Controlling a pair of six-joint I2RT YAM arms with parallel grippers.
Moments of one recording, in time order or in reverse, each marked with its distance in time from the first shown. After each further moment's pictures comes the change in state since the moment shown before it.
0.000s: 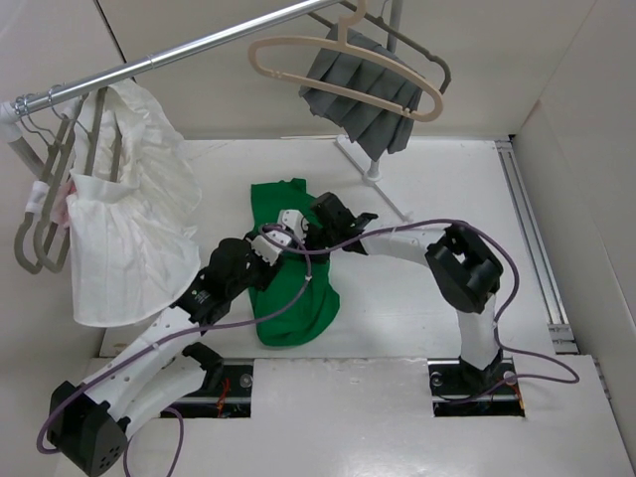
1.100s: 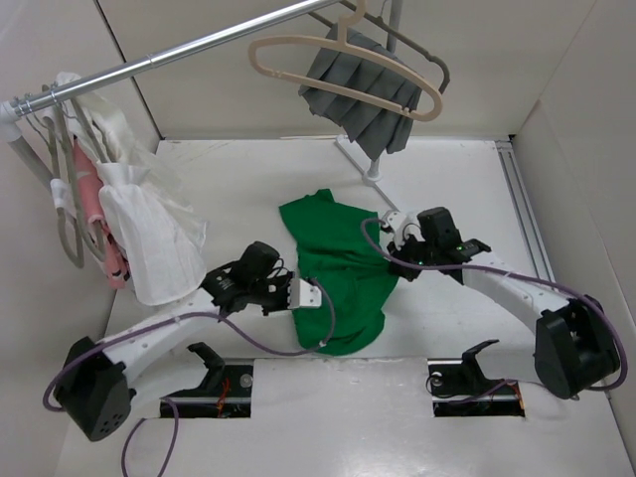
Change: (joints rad) left arm -0.136 0.253 0.058 -0.226 0.465 0.524; right arm -0.352 -0.713 -0.639 -0.133 -0.040 0.113
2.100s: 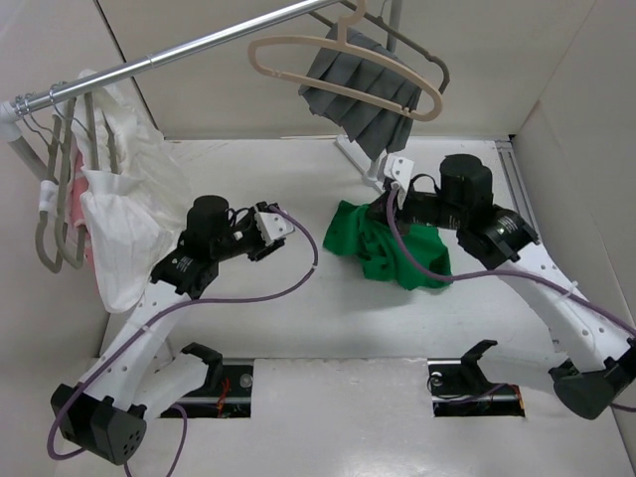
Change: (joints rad) left arm 0.302 -0.130 0.309 0.070 0.068 -0.112; right arm 0.092 -0.143 0.535 -0.136 -0.119 -0.057
